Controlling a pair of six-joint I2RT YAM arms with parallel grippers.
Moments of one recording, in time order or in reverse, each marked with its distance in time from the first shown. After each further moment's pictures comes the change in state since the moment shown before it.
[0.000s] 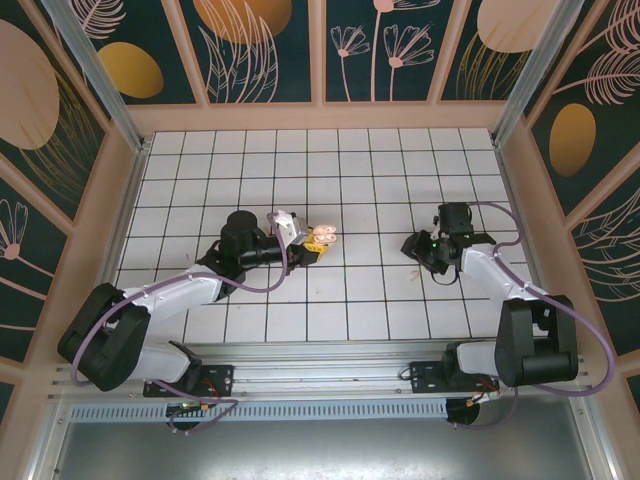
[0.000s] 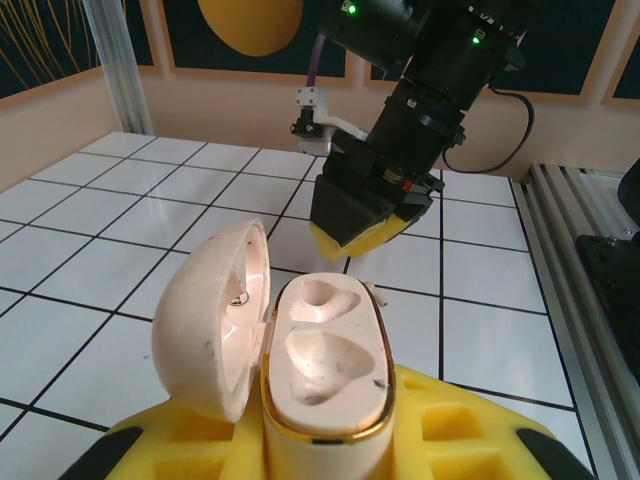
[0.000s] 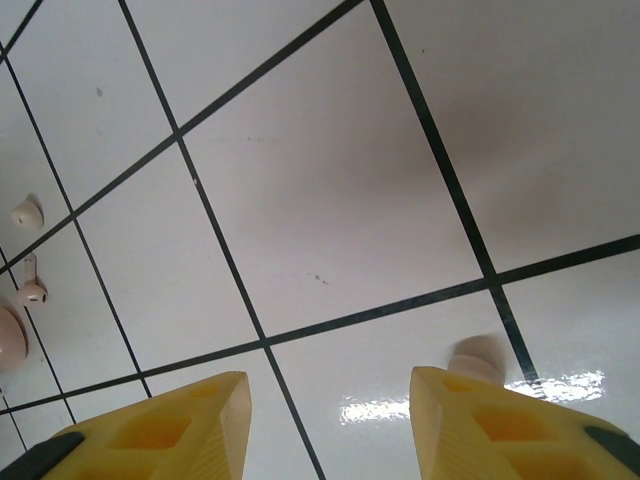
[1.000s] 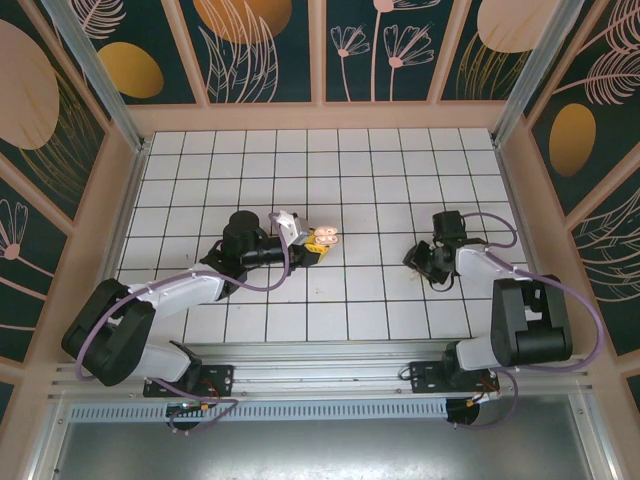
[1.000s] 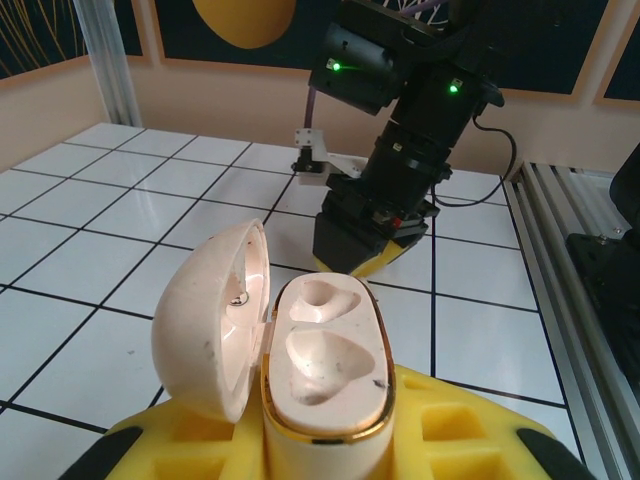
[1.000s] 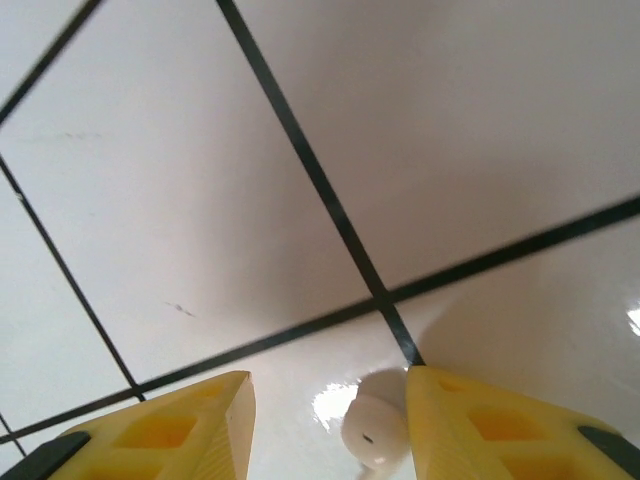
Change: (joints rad) left arm 0.000 0.030 0.000 0.021 0.018 -0.015; right arm 0.000 0.115 -0.056 0.081 0.073 0.025
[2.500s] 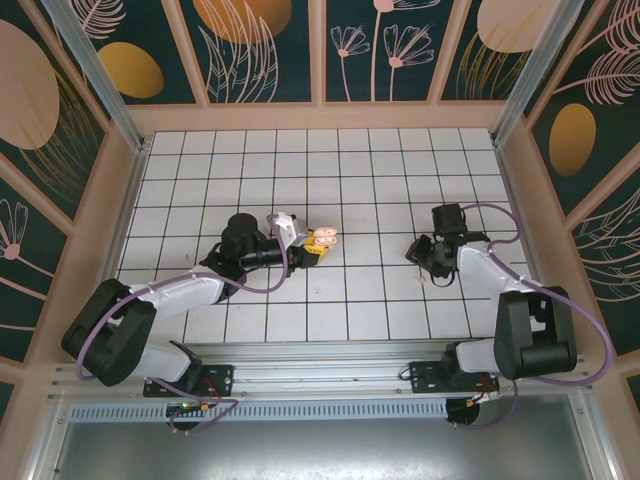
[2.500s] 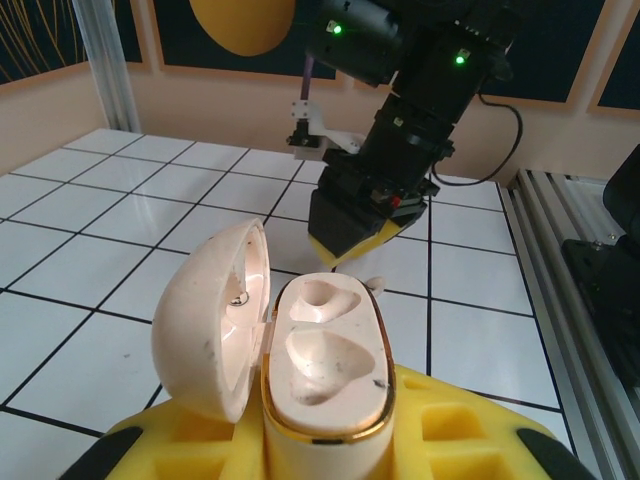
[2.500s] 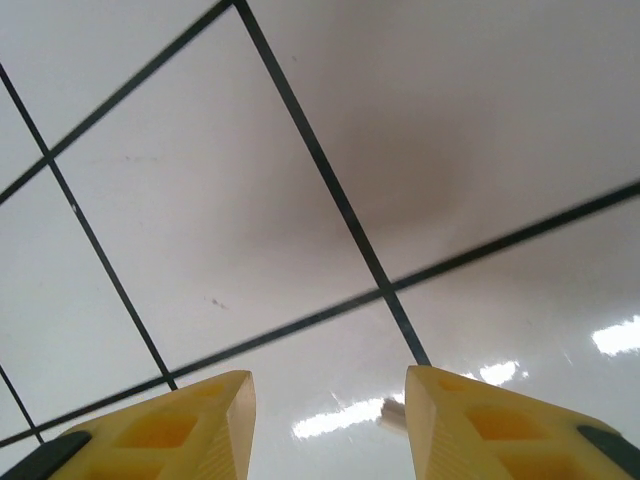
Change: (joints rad) left arm 0.000 0.000 -0.024 0.048 0.006 -0.022; right arm 0.039 -0.095 0.055 -0.132 0.095 0.004
